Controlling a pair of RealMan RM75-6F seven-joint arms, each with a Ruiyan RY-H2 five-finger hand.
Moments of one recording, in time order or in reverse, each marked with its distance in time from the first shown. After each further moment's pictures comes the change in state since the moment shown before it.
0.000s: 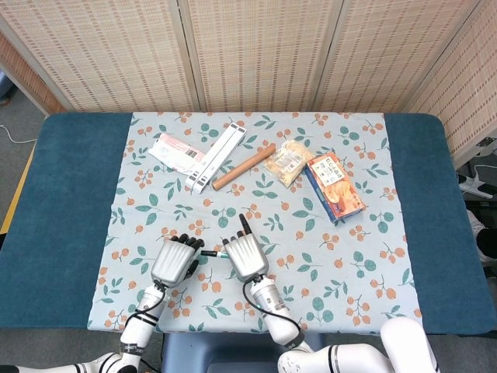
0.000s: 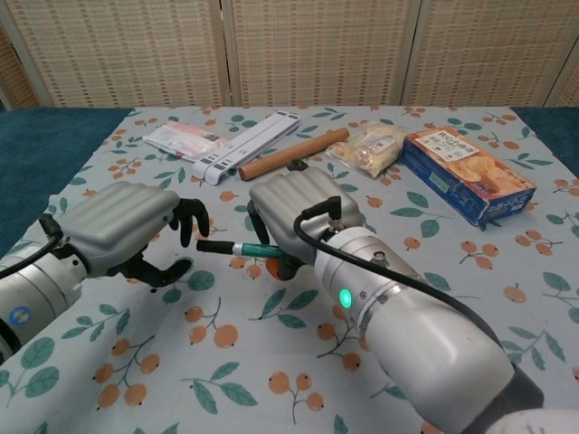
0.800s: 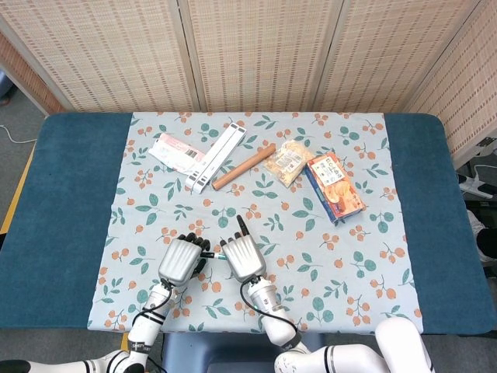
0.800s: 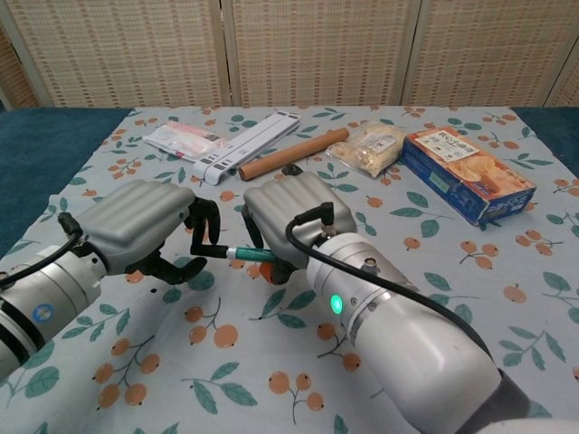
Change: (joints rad) left arm -0.036 -0.040 0.005 0.042 -0.007 0.012 -0.044; right arm 0.015 -0.025 -0.008 0.031 0.002 0.008 0.022
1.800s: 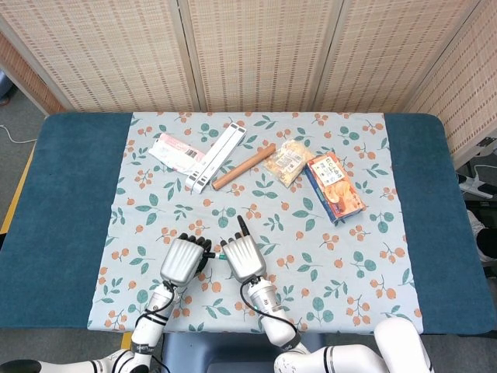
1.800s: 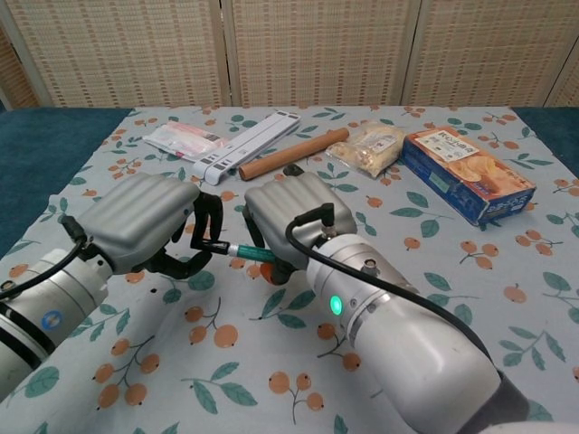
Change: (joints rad) left arm -0.005 -0.059 0.020 0.094 0.076 0.084 -0.035; right arm 0.001 -0.003 -0.001 -0.001 0.002 0.008 0.006
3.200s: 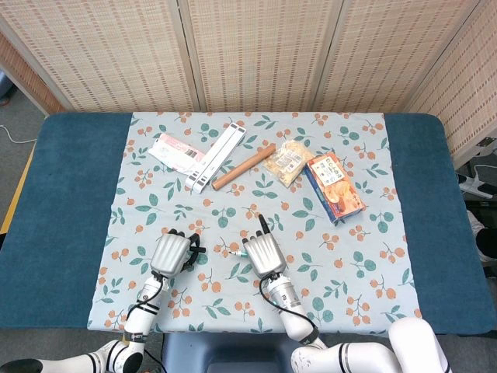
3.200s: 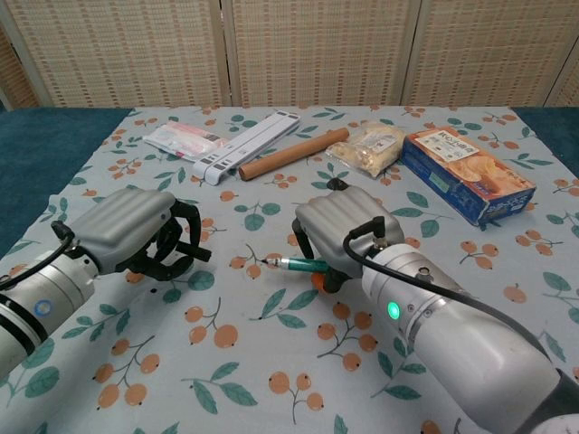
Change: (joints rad) left arm -0.004 0.003 -0.020 0.160 -0.047 -0.103 -0.239; right arm -0.052 0.086 -0.069 0.029 0.027 -0.027 0.029
